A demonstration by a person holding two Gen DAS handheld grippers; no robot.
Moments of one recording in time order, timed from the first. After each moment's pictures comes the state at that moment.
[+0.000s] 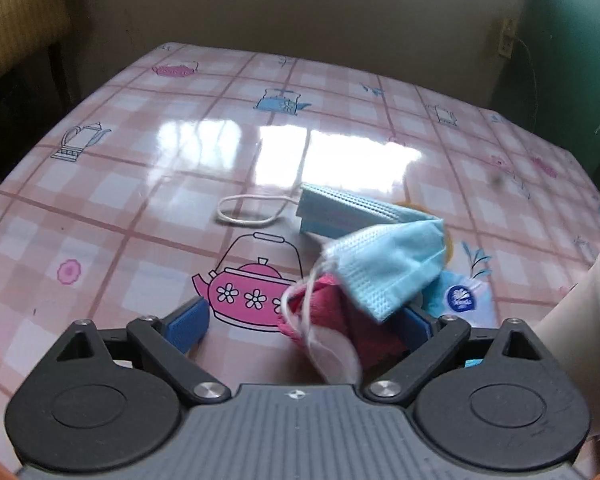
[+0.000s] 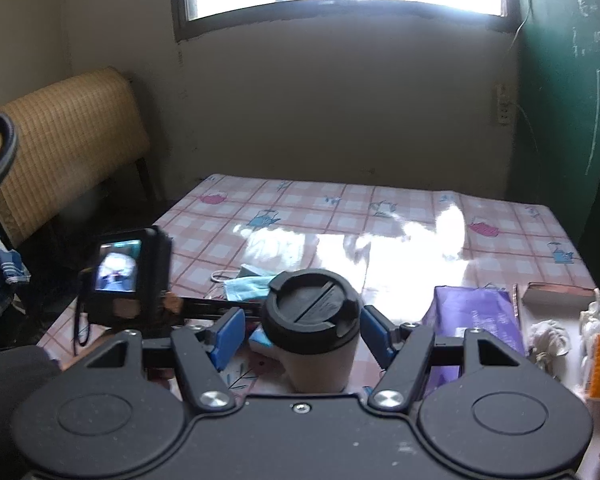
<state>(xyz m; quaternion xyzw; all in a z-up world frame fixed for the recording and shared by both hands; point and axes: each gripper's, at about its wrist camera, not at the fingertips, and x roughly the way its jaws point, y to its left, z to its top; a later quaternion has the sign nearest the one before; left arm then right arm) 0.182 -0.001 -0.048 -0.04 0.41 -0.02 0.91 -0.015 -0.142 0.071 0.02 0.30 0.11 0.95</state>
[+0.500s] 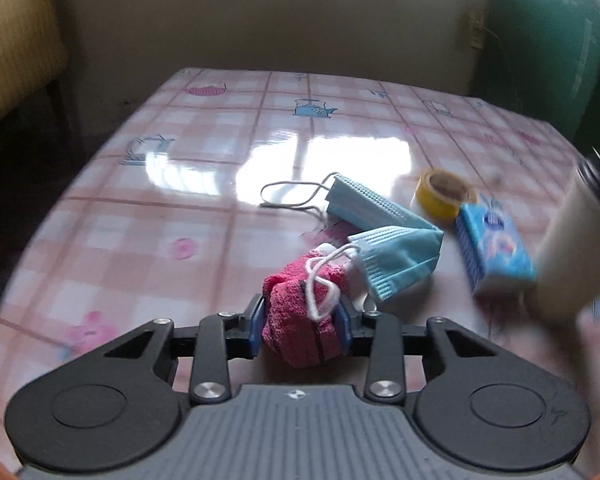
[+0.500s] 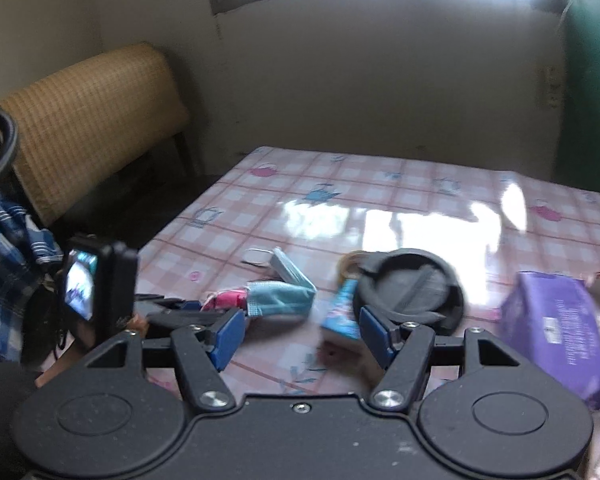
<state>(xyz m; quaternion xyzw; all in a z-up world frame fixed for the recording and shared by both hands) 0.103 0.069 -0.040 0.02 0.38 -0.06 0.92 0.008 -0.087 0.057 0.02 0.33 0.18 0.93</state>
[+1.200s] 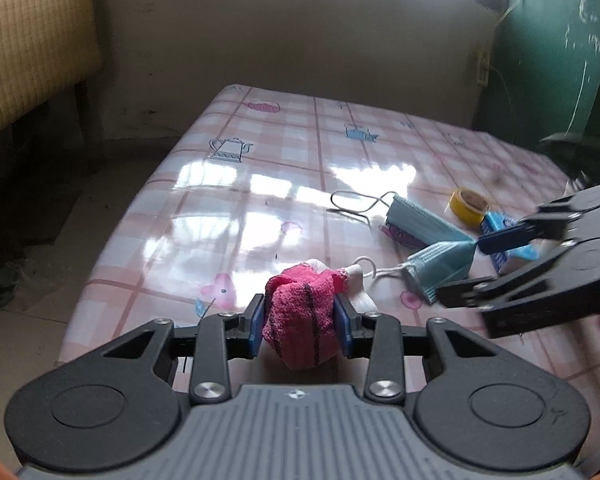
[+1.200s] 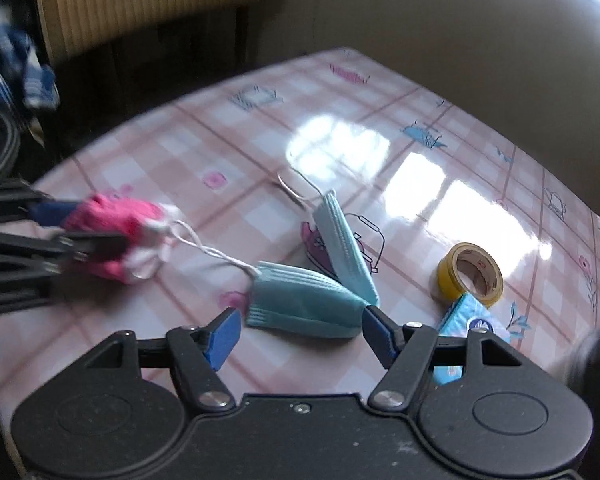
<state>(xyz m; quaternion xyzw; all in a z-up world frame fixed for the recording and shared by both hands) 0.056 0.132 -0.019 -0.03 0.35 -0.05 0.94 0.102 0.027 -0.040 -0.19 0.41 0.22 0.86</state>
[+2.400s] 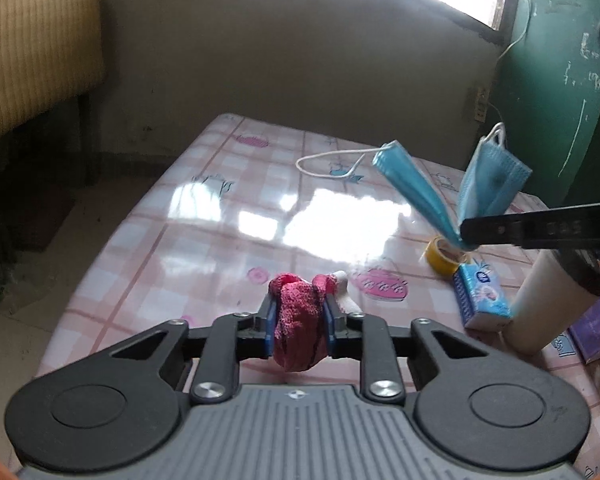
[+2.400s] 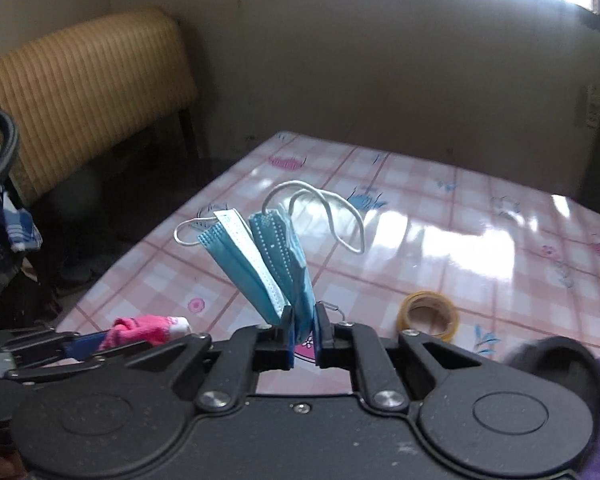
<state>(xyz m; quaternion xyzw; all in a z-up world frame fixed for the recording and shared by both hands) 0.060 0.105 0.007 -0.05 0.31 -0.05 0.95 0.083 -0.024 0.034 -0.02 0.33 0.17 0.93</state>
